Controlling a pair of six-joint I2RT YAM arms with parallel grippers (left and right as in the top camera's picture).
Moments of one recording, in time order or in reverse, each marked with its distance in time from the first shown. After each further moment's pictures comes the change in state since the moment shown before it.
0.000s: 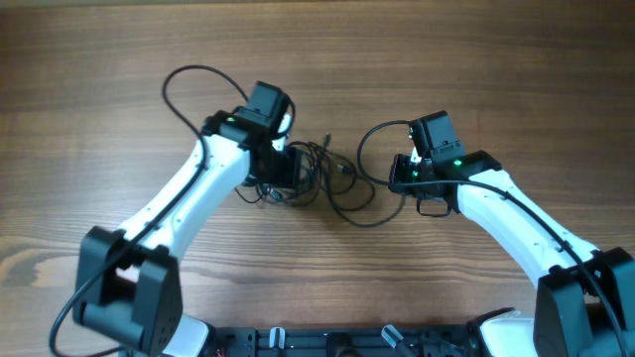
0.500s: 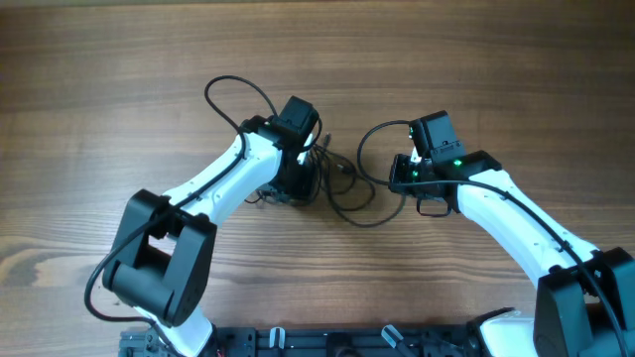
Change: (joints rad) left arm -0.085 0.148 0.000 0.034 -0.026 0.004; right arm 0.000 0.000 0.000 0.000 0.000 0.000
